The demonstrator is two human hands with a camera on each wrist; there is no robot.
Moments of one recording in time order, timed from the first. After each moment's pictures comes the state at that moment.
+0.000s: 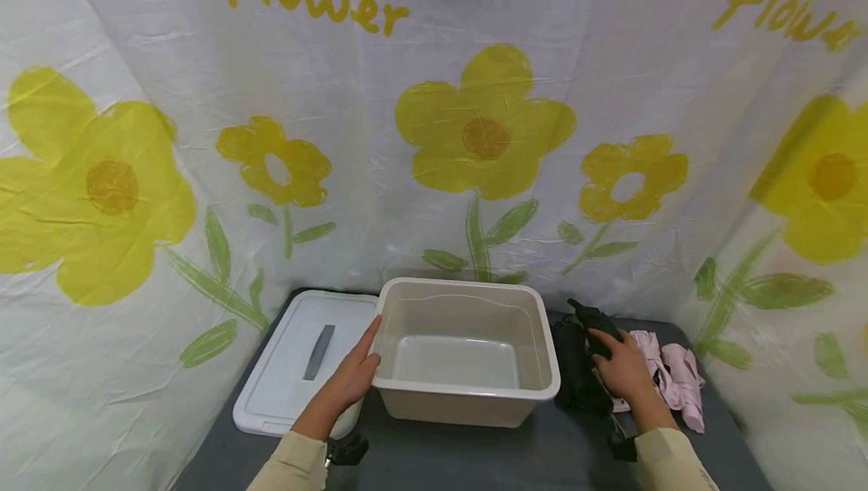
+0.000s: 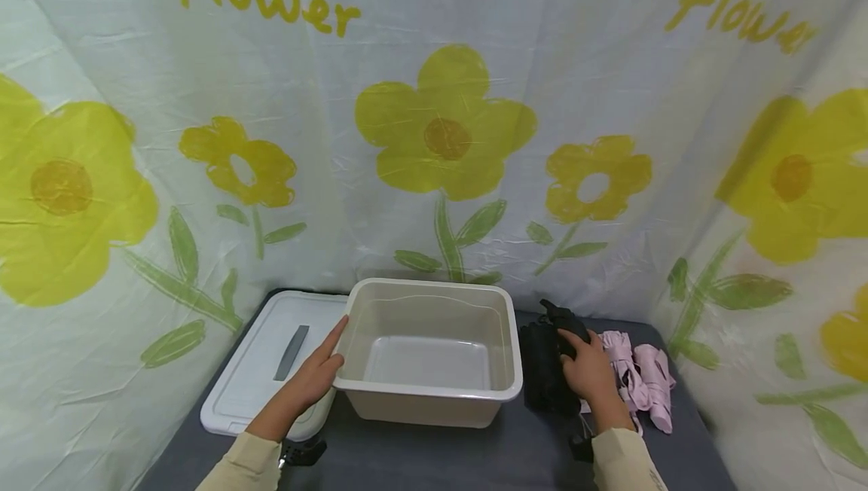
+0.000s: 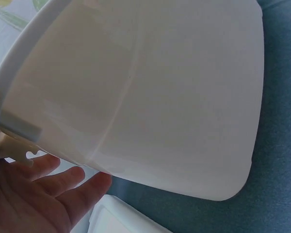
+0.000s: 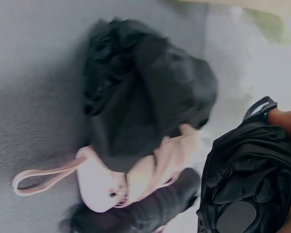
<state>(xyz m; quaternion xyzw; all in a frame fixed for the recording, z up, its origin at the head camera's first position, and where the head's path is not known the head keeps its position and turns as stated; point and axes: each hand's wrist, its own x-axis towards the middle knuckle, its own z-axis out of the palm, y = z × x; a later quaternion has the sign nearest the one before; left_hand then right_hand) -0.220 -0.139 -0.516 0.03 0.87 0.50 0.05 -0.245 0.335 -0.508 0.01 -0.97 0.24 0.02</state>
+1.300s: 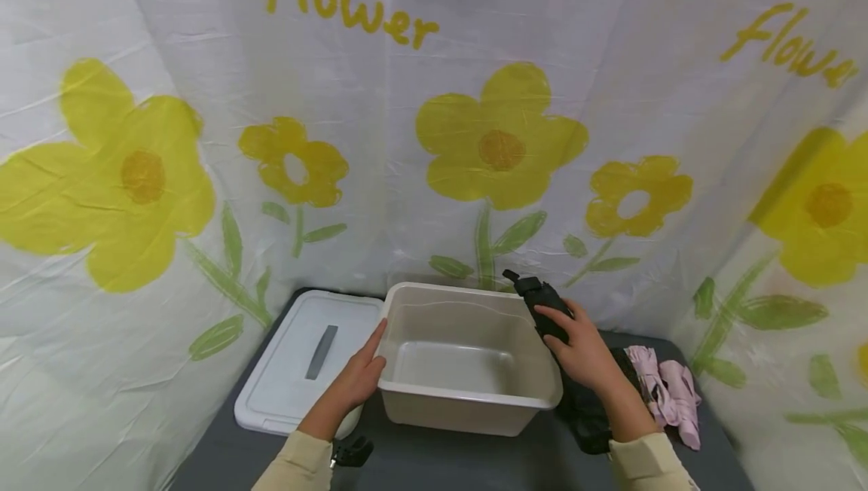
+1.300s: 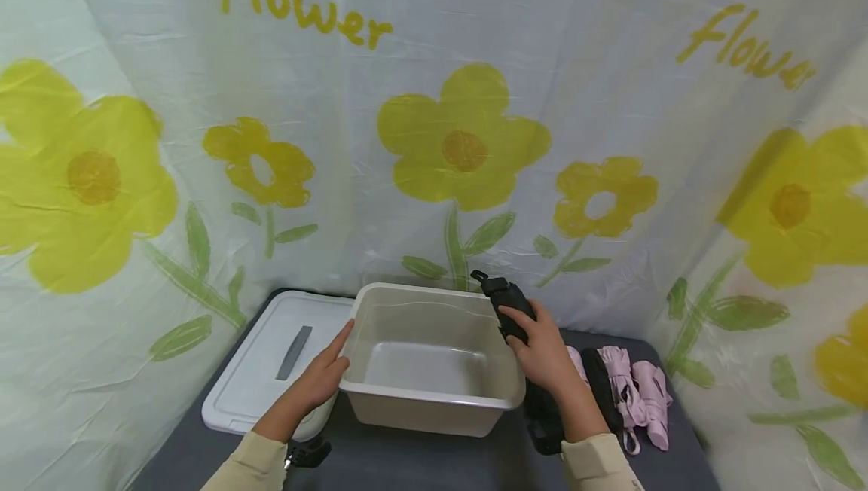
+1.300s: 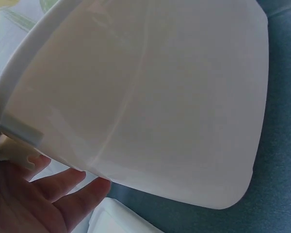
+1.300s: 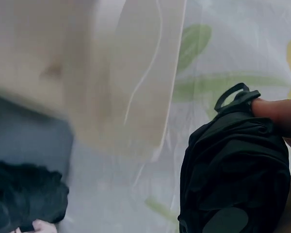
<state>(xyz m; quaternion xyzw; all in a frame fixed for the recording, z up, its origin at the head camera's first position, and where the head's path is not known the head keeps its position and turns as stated) -0.216 -0.143 -0.518 0.05 0.86 0.50 0.03 -0.223 0.232 -0.412 0.14 -0.95 0.27 0.05</state>
